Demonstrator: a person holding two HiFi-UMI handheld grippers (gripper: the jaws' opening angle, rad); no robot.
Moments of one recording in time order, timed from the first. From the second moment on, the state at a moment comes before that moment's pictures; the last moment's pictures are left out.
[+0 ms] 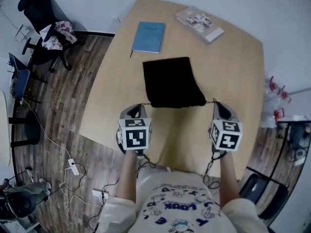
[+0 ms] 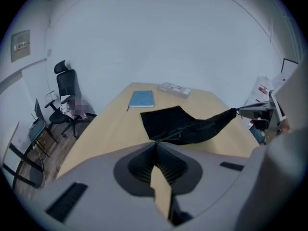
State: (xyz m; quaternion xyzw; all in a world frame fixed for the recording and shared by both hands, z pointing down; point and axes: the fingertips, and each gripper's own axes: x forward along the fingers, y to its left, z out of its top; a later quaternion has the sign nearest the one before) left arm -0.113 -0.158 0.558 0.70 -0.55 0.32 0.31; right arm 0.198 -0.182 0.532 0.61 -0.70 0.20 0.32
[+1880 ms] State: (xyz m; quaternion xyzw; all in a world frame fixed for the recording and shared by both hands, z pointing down) left arm -0.216 -0.184 0.467 0.57 -0.75 0.19 0.27; right arm 0.322 -0.188 0.440 0.84 -0.48 0.21 0.11
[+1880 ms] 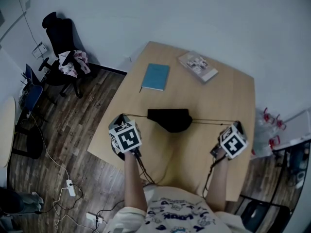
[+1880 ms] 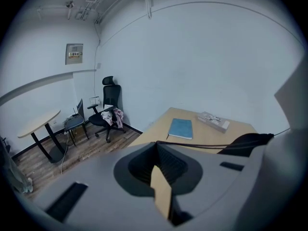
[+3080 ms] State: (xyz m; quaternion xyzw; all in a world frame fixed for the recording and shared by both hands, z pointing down) left arm -0.051 -0.133 0.535 0.77 -0.45 0.28 0.35; right arm 0.173 -0.139 0.566 0.52 -0.69 0.35 0.36
